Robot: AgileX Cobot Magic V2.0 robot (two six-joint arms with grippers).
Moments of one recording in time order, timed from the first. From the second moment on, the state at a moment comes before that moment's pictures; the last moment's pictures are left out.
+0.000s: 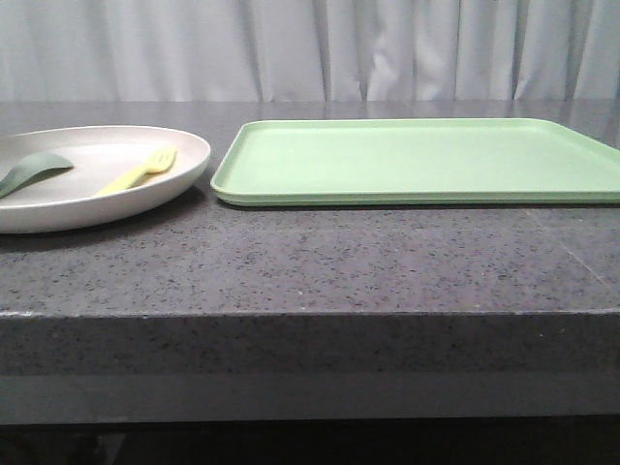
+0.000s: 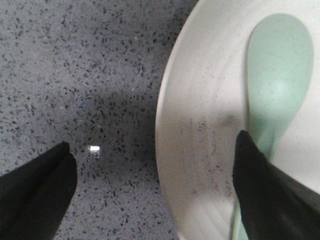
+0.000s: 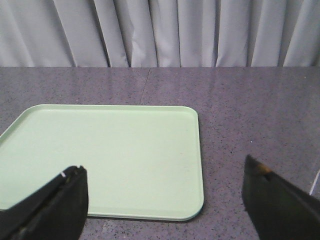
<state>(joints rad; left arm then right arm) -0.03 1.66 -1.34 0.02 1.03 -0.02 0.02 0.52 -0.61 0.16 0.34 -0.06</state>
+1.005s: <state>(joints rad) -0.03 1.71 -1.35 -0.04 1.01 -0.03 0.02 0.52 -0.61 0.16 0.35 -0.06</state>
